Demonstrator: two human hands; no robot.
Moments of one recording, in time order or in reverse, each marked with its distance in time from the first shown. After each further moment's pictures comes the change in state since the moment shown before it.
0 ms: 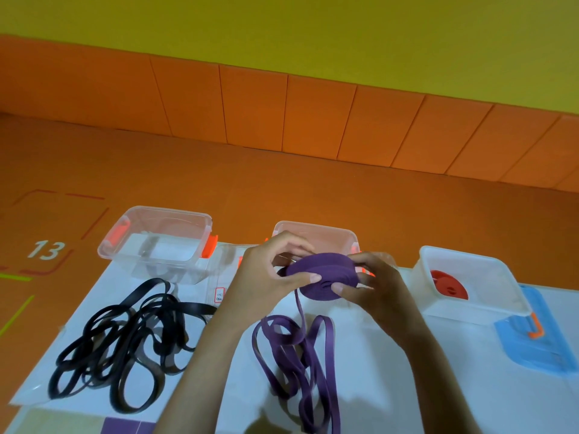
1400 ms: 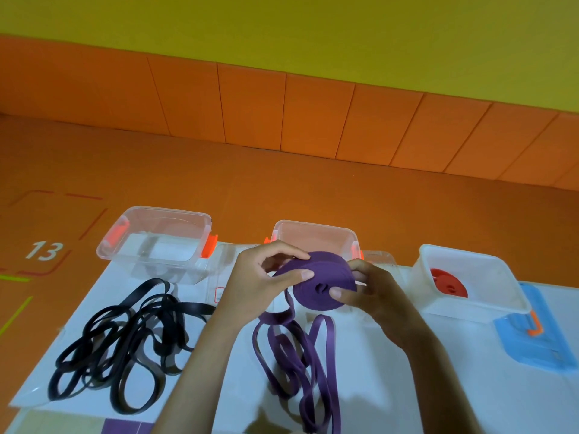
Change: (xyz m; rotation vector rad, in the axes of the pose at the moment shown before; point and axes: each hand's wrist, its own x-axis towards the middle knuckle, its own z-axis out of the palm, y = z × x) left_hand -0.003 -0.014 -0.004 -0.150 0.035 -0.030; right_hand 0.001 0.006 0.002 0.176 -0.122 0.196
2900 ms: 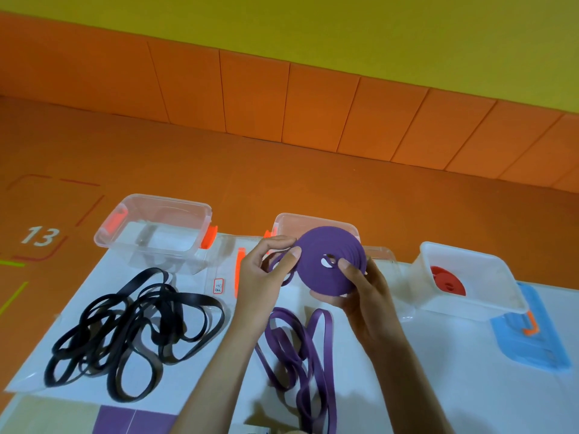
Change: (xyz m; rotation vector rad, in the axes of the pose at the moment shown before) left_hand -0.005 -0.036 0.025 -0.239 0.355 -0.140; right_hand 0.004 0.014 0.038 0.637 0.287 0.144
